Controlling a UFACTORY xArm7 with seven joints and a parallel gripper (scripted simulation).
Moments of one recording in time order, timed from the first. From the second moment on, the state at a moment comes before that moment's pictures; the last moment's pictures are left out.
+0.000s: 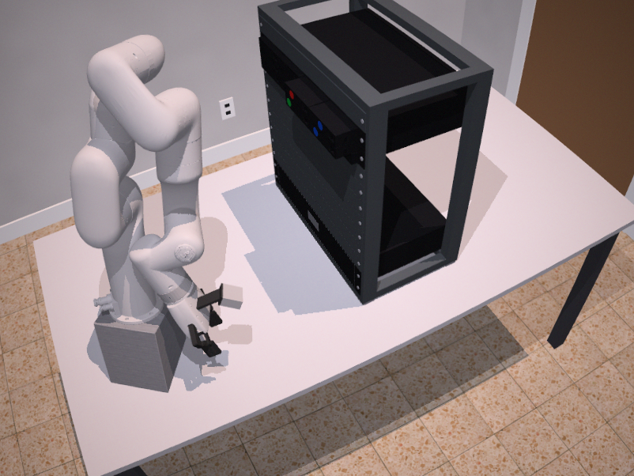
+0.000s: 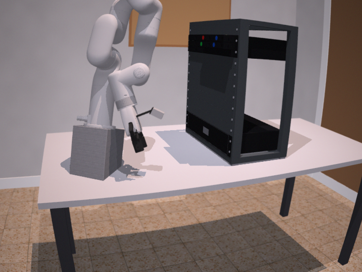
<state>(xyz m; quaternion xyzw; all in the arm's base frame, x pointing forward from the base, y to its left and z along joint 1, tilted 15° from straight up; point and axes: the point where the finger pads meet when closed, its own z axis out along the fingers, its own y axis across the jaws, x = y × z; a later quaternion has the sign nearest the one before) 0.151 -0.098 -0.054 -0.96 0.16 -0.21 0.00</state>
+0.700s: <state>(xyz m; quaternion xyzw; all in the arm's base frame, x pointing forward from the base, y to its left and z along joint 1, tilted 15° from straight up) 0.160 -0.102 -0.048 -0.96 0.14 -0.23 0.00</state>
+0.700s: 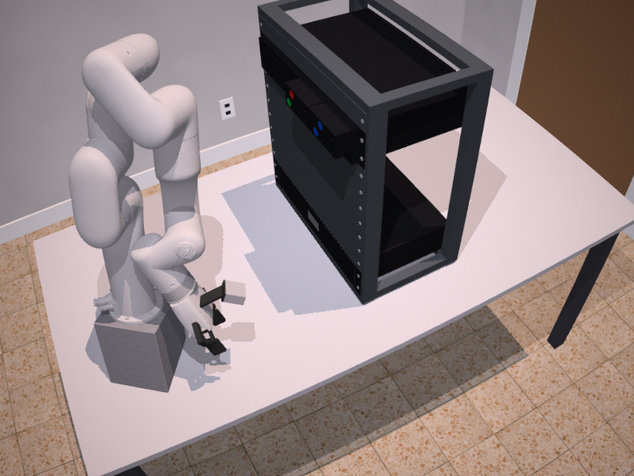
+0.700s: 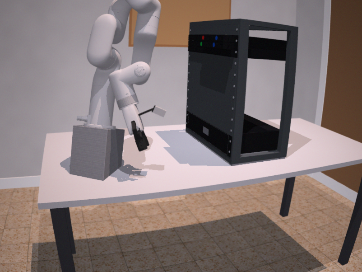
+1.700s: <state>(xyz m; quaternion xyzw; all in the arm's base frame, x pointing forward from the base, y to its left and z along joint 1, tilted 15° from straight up) 0.255 -0.135 0.041 -0.92 -0.09 -0.37 -0.11</state>
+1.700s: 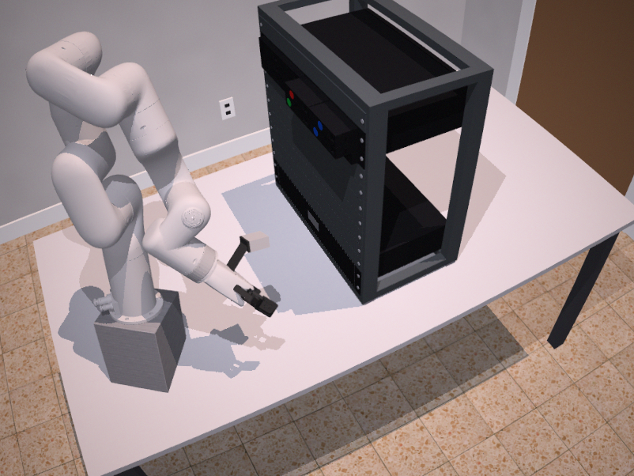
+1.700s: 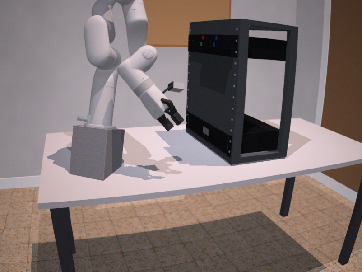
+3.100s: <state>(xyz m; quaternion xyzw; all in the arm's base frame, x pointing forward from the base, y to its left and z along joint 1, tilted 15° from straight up) 0.337 -0.117 0.274 -0.63 -0.39 -0.57 -0.37</state>
